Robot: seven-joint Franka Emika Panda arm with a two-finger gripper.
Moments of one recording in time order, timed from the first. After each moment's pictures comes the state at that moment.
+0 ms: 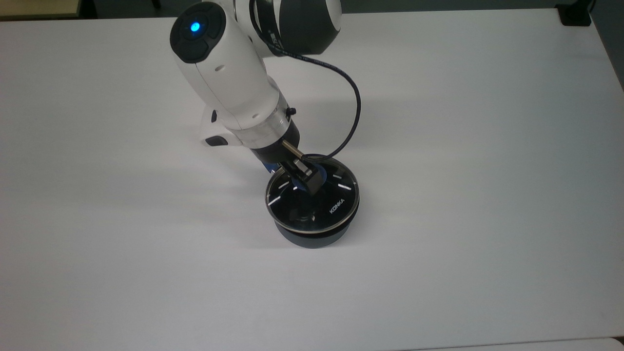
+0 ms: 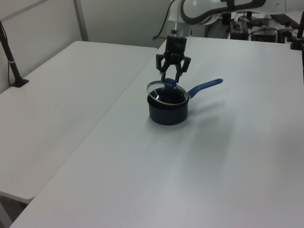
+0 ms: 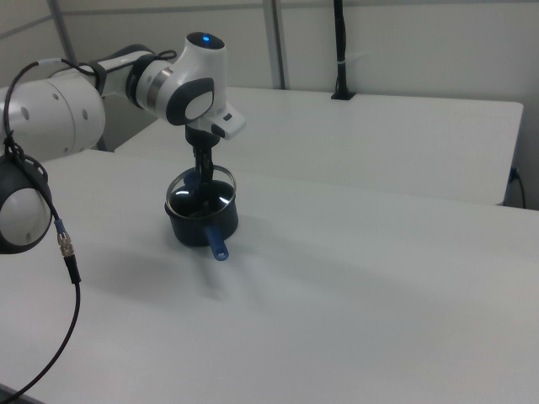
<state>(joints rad) 0.10 0.60 -0.09 -1.22 0.39 1.89 0.72</state>
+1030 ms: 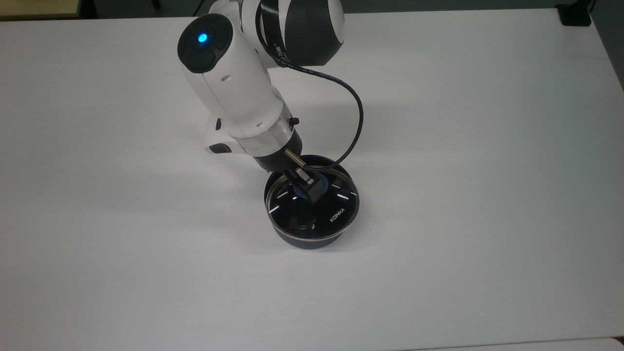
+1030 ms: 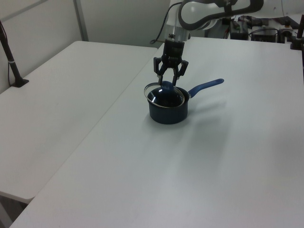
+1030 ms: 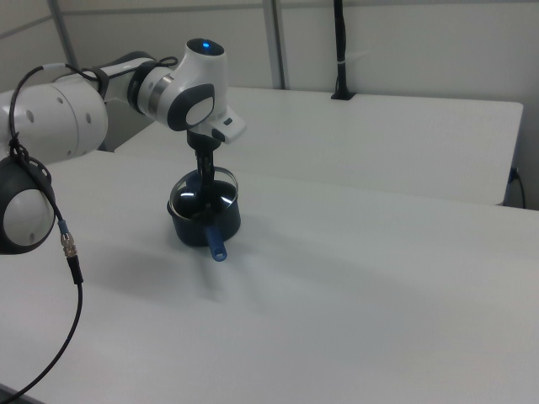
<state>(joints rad) 0.11 0.62 -0.09 -1.22 0.39 1.93 0.74</state>
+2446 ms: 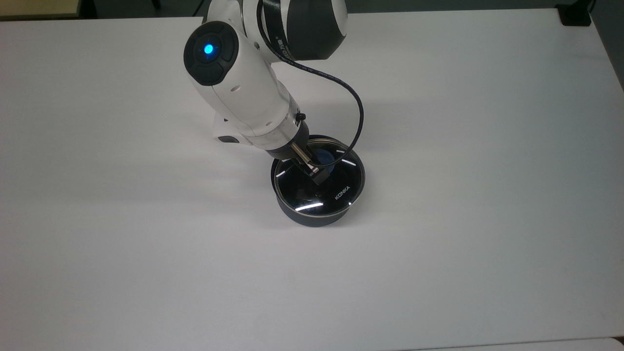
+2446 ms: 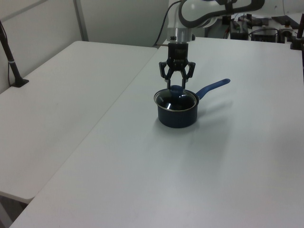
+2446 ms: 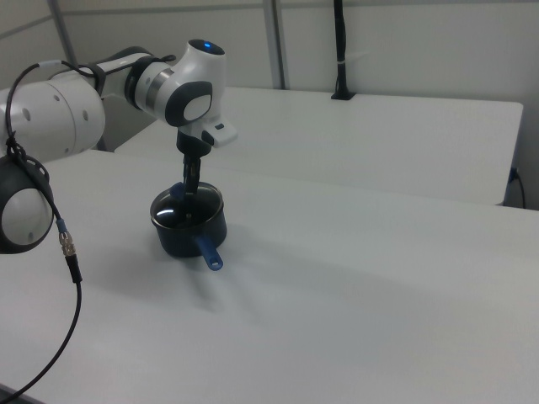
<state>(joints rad) 0.11 0.61 -0.09 -1.21 0.39 1.75 0.85</state>
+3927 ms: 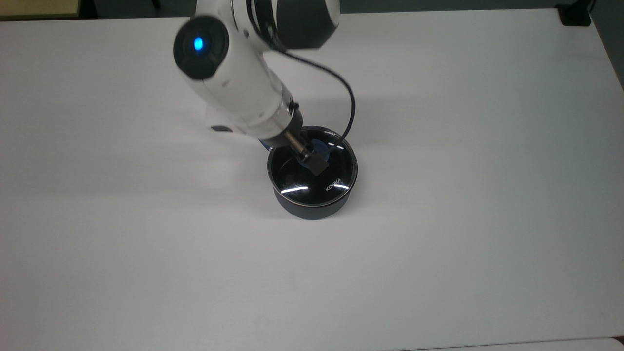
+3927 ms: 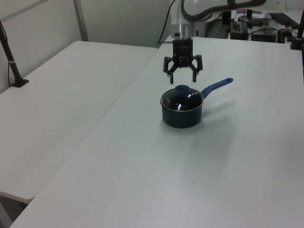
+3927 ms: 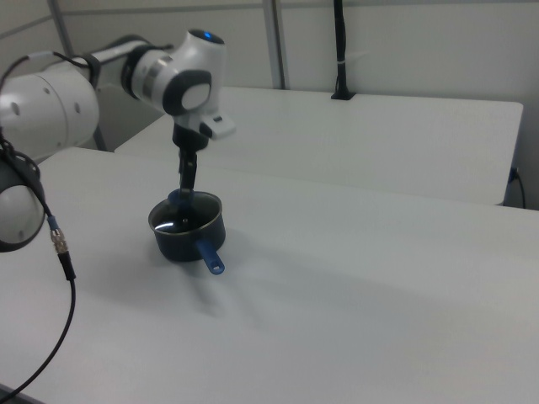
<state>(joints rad) 0.11 0.58 -0.11 -1.21 0.39 1.65 0.84</state>
